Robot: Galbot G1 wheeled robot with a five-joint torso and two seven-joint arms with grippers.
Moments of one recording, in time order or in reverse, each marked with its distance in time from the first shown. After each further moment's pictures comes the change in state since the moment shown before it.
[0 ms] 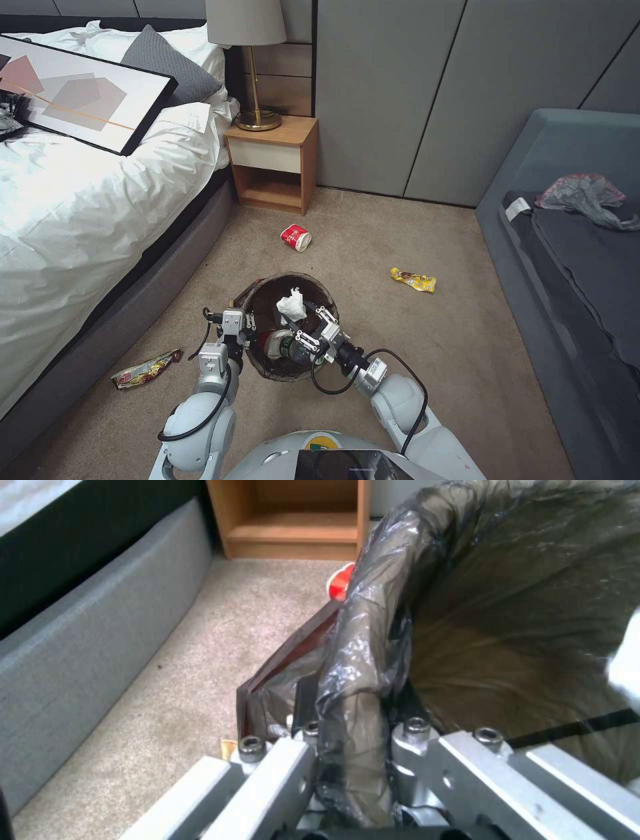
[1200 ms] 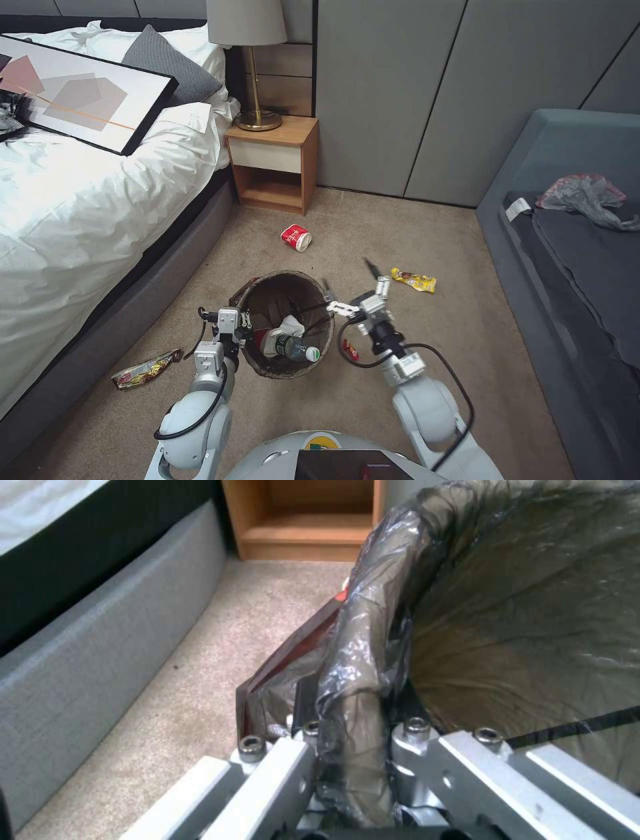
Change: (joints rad) left arm -0.007 0.000 -0.034 0.007 -0.007 -0.004 0.002; right arm -0.203 0.059 0.165 0.333 -0.174 -0.109 0.471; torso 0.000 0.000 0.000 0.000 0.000
